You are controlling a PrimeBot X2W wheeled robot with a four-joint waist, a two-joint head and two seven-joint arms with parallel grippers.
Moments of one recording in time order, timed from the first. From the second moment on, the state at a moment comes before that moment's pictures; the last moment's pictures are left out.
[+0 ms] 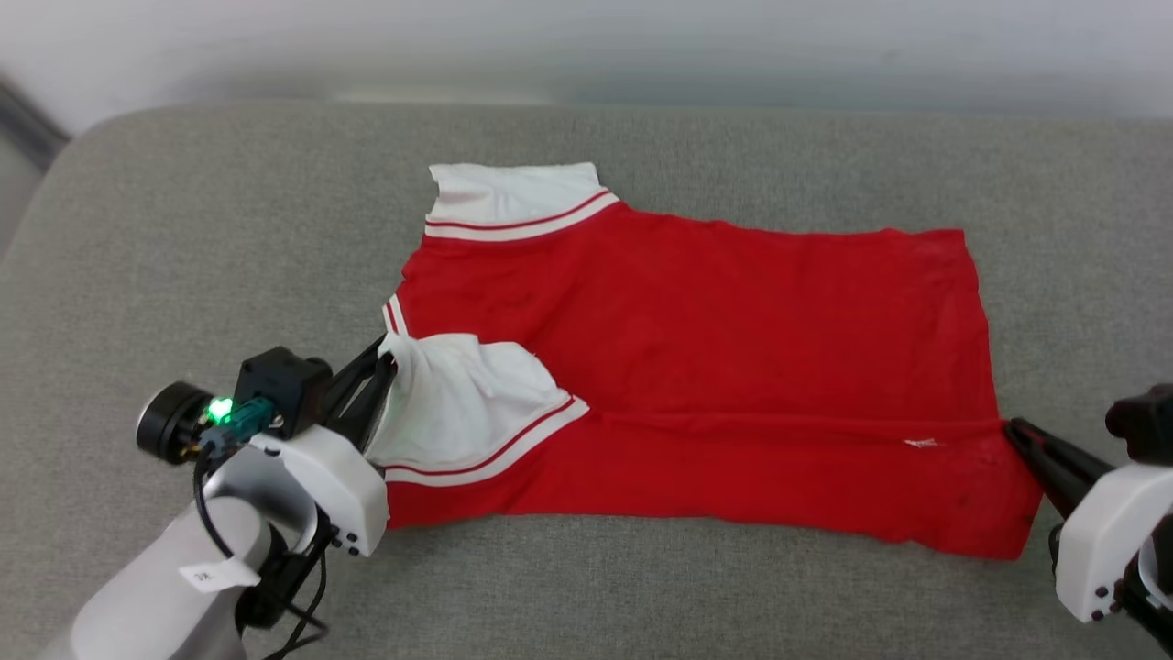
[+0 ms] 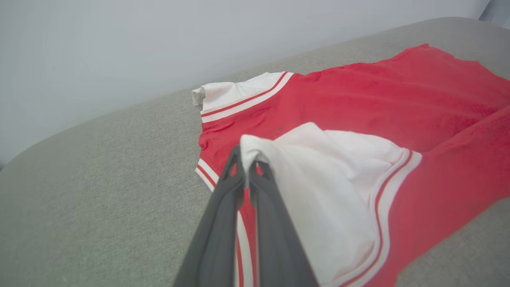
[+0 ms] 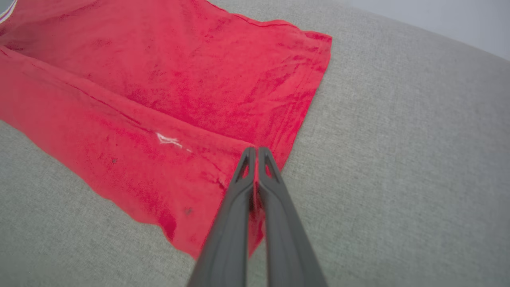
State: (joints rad) left arm -0.47 0.65 -0.73 0.18 -0.66 0.09 -0.13; right arm -0.11 -0.60 0.20 0.02 0.52 0.13 0.30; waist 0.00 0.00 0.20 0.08
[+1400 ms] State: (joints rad) left arm -0.75 0.68 -0.79 0.41 -0.84 -0.11 0.30; right arm -0.30 -0.59 0.37 0.20 0.55 0.13 0.20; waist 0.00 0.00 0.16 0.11
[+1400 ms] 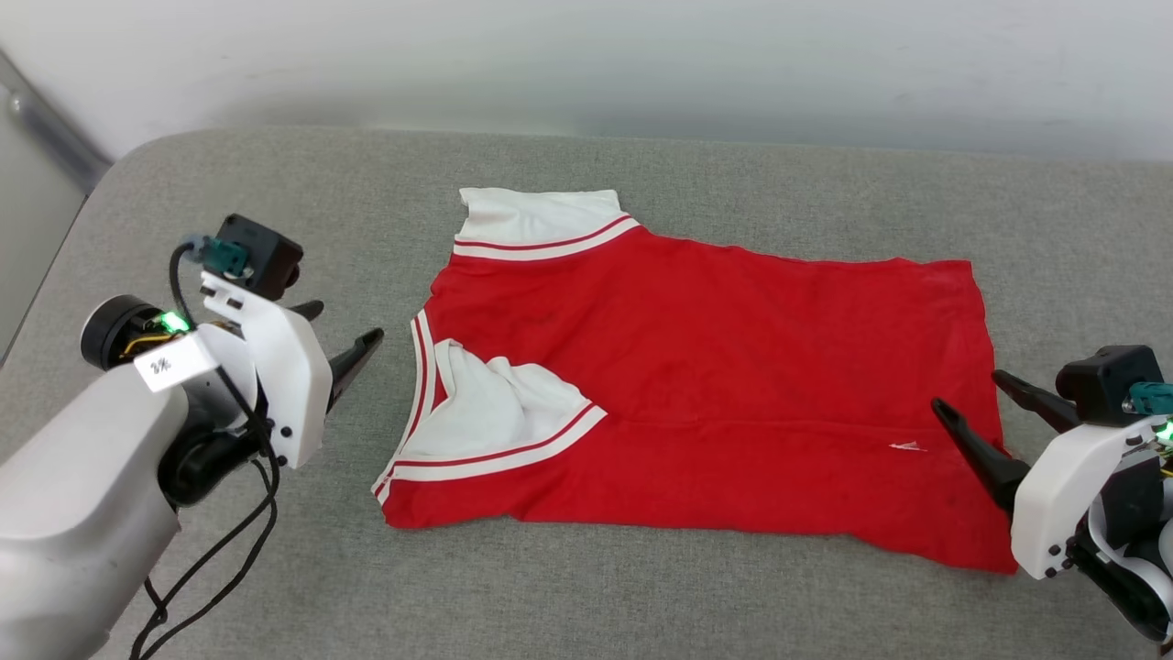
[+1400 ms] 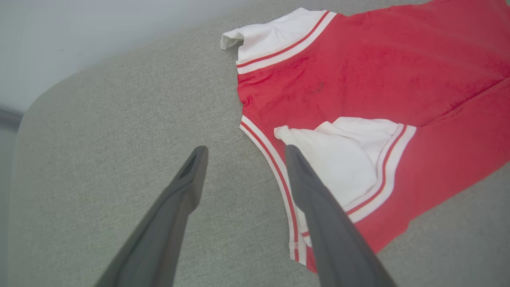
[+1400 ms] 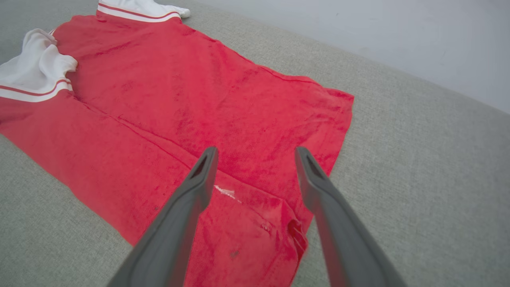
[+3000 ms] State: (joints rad) left arm -0.73 0.72 -1.02 0.35 -1.03 -0.13 0.74; right arm -0.56 -0.80 0.52 0.07 0.73 0.13 0.77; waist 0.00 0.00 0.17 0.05
